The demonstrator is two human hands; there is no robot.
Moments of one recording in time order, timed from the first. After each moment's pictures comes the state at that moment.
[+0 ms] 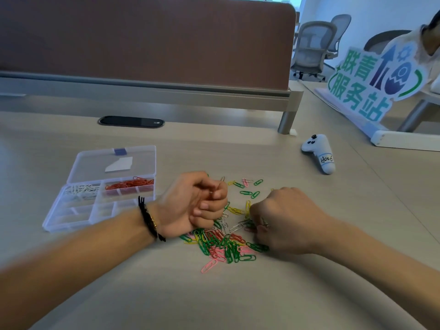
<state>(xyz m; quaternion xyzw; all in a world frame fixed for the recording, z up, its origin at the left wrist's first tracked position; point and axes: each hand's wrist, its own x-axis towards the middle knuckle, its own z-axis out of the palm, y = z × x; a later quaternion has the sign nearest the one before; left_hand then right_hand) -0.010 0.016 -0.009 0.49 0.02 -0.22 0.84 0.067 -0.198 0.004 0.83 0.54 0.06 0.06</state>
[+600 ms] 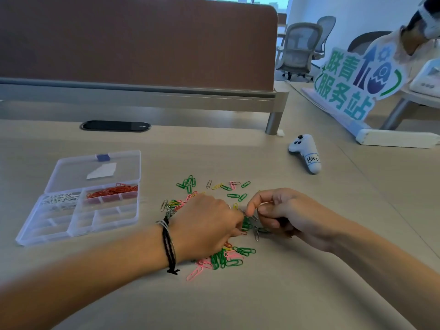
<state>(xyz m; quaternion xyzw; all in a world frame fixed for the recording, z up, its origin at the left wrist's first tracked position) -0.006 -0.036 -0.014 0.98 -0.18 0.07 -0.01 0.083 -0.227 0.005 0.74 0.26 -0.38 -0.50</state>
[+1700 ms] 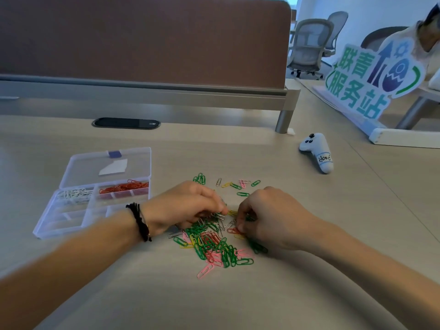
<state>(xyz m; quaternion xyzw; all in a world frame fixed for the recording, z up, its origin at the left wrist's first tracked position) -0.013 0.010 0.002 0.80 0.11 -0.14 0.57 0.062 -0.178 0.008 0.89 0.45 -0.07 -0.09</state>
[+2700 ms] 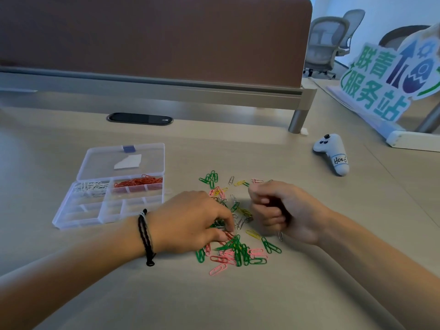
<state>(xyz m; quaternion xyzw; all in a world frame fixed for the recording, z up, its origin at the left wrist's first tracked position) -0.039 0.016 -0.003 0.98 -0.13 -0.03 0.15 0.076 -0.174 -0.002 0.58 0.20 -0.51 -0.60</state>
